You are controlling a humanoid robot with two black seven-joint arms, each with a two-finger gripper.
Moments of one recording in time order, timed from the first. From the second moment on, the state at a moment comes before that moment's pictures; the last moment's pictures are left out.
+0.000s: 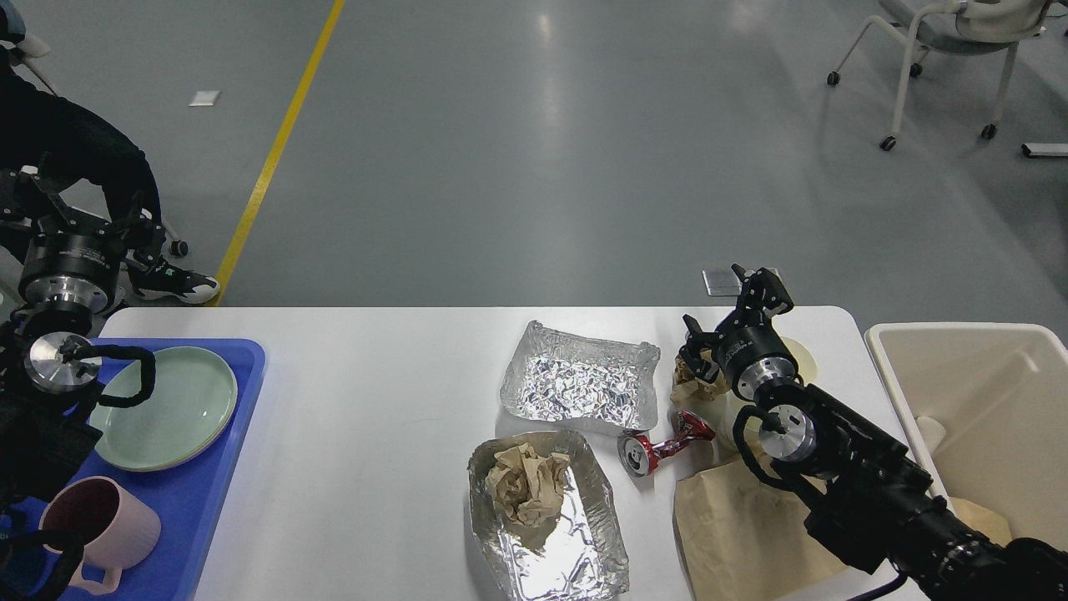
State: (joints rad) left arm -0.74 0.38 -1.04 -0.32 -0.09 -0.42 -0.35; right arm 0.57 -0.09 0.82 0.65 -0.14 0.03 0.29
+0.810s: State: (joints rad) left arm -0.67 0.30 -0.94 -0.32 -0.09 -0.48 -0.35; right arm 0.57 -0.09 0.82 0.65 -0.14 0.03 0.29
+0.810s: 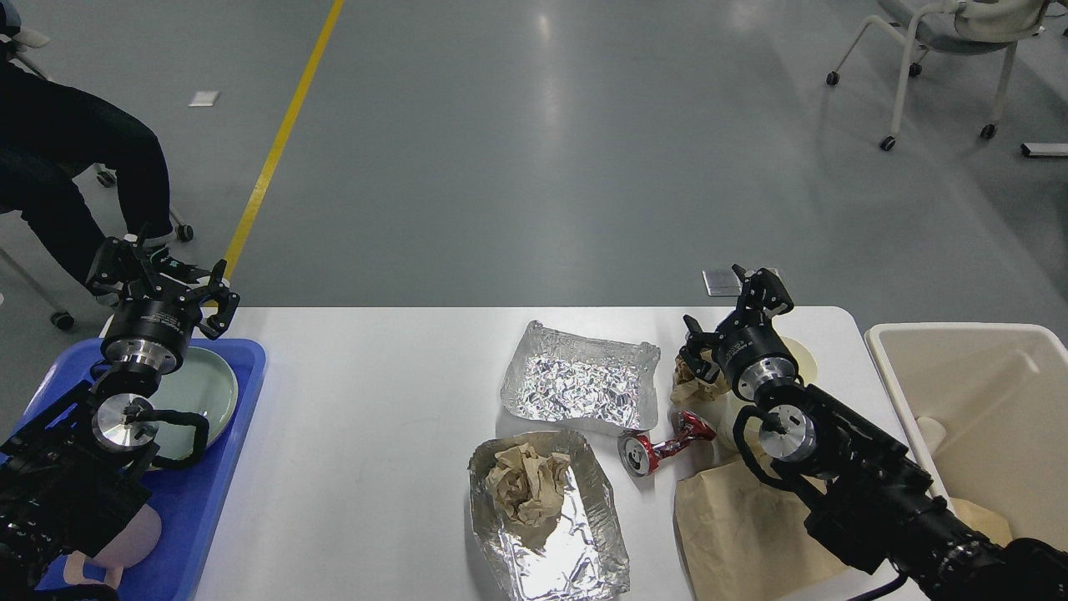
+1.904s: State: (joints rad) left arm -0.66 0.30 -0.95 -0.32 -0.09 -0.49 -0.39; right arm 0.57 -0.09 0.82 0.65 -0.14 0.03 0.29
